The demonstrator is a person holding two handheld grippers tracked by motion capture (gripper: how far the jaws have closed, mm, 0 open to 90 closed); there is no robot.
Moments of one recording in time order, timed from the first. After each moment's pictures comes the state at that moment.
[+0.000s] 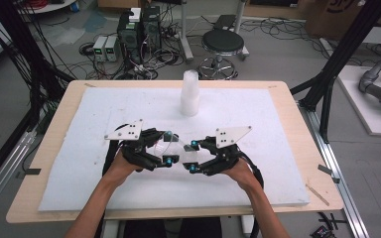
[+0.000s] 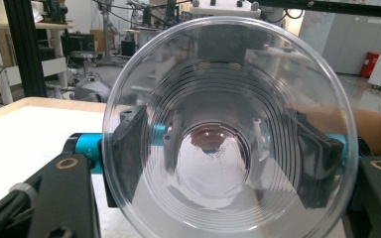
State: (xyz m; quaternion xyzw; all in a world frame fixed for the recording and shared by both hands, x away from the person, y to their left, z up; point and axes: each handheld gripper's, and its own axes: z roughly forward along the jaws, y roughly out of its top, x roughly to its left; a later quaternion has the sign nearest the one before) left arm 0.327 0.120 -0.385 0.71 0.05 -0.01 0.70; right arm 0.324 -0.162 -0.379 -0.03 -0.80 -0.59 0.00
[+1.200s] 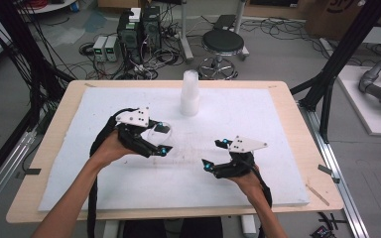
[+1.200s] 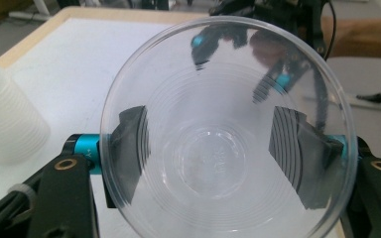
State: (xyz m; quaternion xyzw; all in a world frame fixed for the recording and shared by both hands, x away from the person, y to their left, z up) left arm 0.359 0.129 -0.351 0.85 0.08 0.05 0.51; right arm 0.308 -0.207 -0.413 -0.26 -0.80 -0.52 -0.16
